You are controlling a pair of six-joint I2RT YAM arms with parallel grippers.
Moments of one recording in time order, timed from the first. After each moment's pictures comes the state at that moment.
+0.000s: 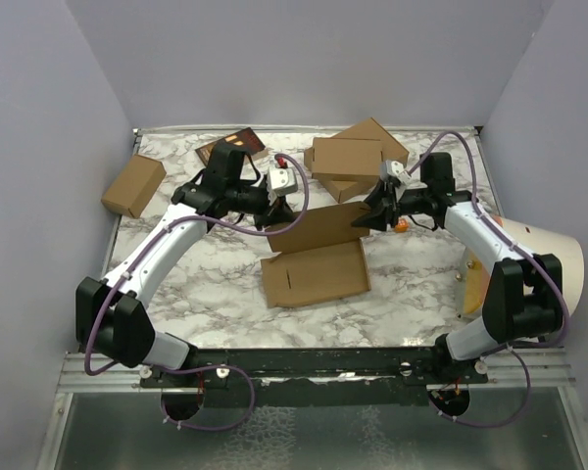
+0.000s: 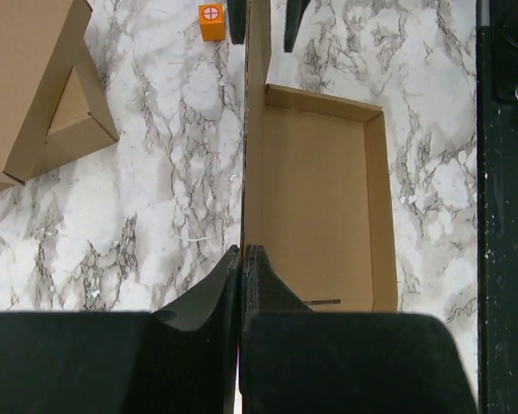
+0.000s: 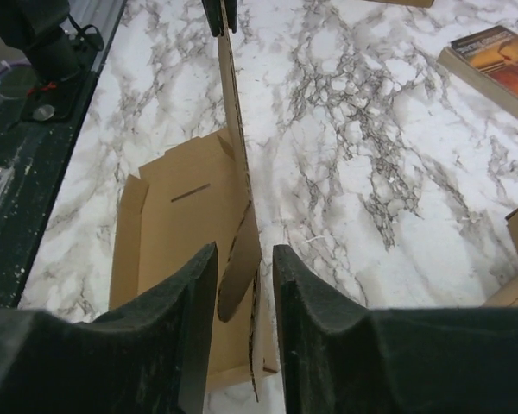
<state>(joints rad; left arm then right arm) -0.42 1.43 1.26 -0.55 0.88 0.58 0.15 1.51 1.06 -0.31 -1.36 -0.75</state>
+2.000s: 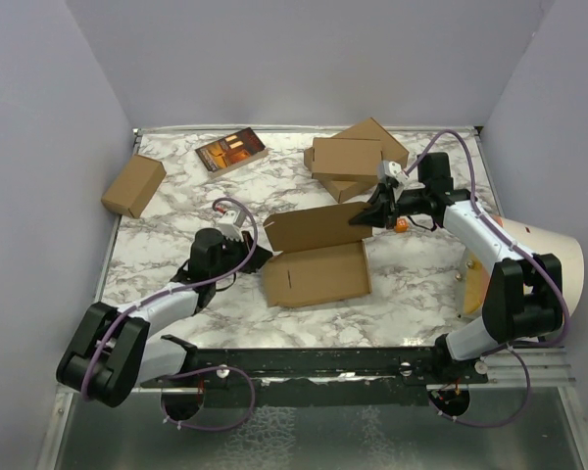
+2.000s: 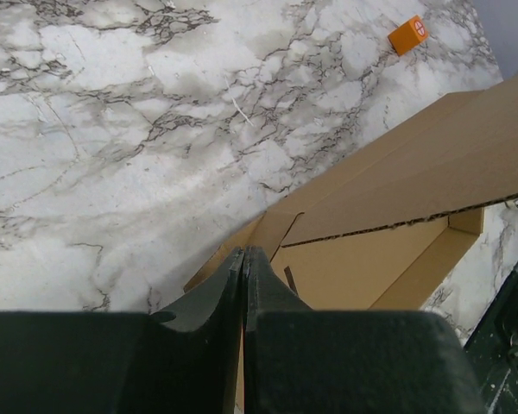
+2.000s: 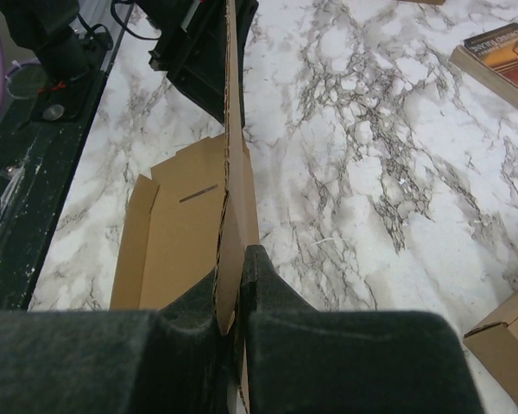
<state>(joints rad) -0.39 1.20 0.34 0.47 0.37 -0.48 0.16 1.52 1.08 -0.36 -1.35 -0.77</state>
